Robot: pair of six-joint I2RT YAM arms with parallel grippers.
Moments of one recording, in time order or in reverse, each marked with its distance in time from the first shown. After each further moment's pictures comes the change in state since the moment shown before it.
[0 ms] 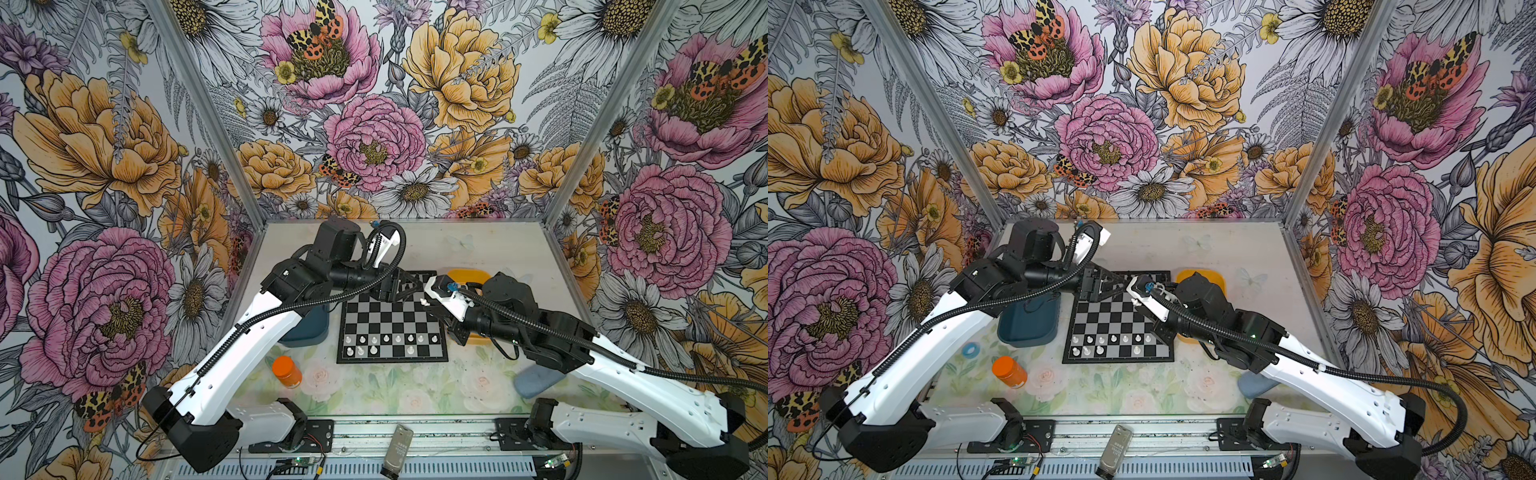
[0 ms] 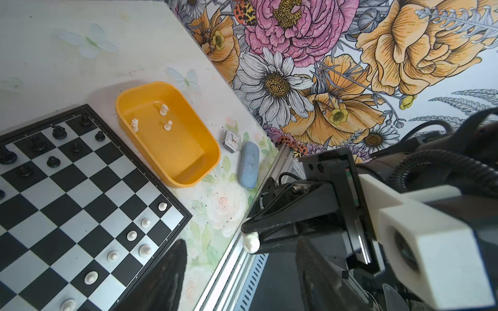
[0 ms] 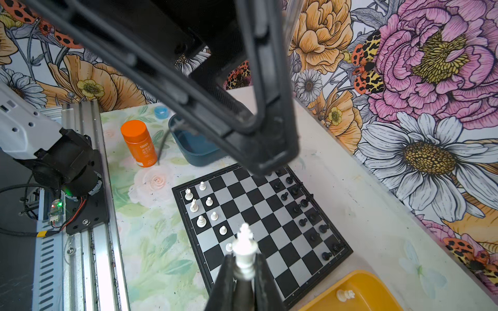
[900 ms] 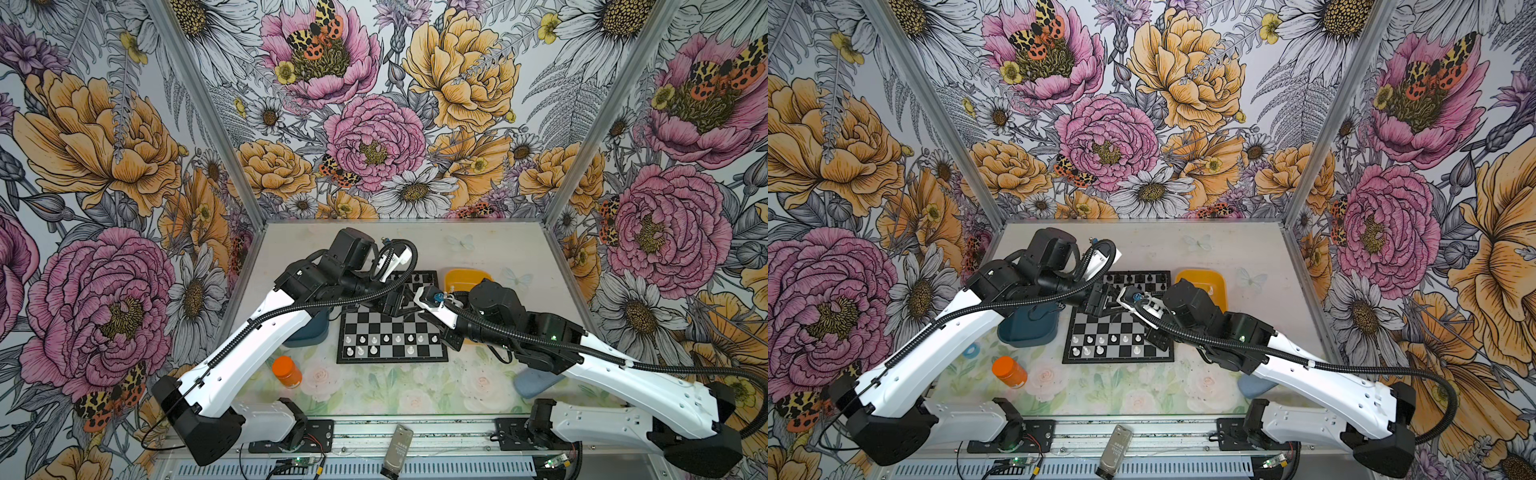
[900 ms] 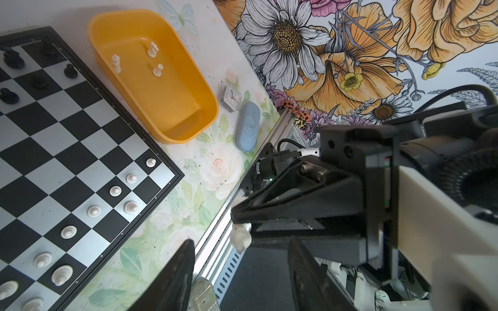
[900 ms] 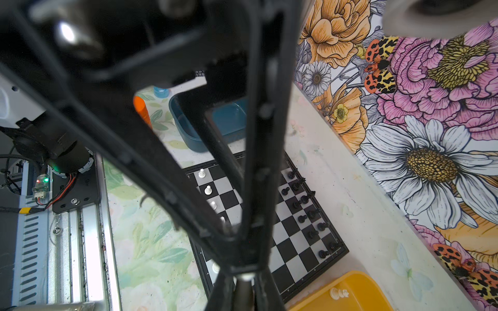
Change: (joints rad) left arm -0.055 0.045 -0.022 -0.115 0.023 0.001; right arm 0.063 0.039 0.000 -0.014 0.059 -0.054
